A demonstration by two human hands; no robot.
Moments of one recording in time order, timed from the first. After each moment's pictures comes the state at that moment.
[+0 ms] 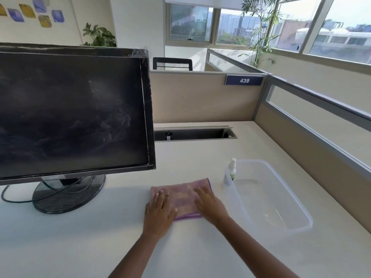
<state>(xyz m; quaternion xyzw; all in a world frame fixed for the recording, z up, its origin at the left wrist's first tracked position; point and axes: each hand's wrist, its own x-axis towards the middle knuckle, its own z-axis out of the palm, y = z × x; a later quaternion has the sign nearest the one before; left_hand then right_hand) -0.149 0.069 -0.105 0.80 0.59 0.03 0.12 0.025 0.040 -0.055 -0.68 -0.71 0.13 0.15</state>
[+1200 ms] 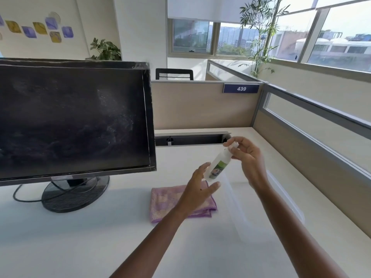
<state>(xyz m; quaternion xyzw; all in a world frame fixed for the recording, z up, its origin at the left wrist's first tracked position) -0.069 0.035 0.022 0.73 0.35 0.35 0.47 0.073 0.006 0.103 -0.54 -0.52 0.24 0.62</state>
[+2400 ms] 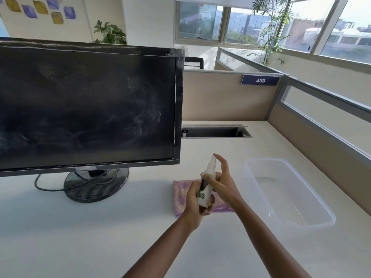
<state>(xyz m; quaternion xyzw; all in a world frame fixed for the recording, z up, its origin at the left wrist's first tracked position) -0.133 0.039 -0.022 0.36 0.32 0.39 0.79 -0.031 0.036 0.009 -0.61 -0.54 0.35 0.46</state>
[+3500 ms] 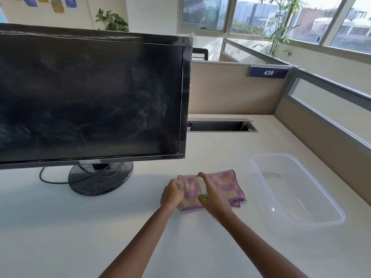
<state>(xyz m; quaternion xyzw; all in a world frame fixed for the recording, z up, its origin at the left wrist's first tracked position) -0.189 0.087 -0.050 0.58 0.66 0.22 0.43 -0.057 0.039 -0.052 -0.69 -0.66 0.18 0.23</state>
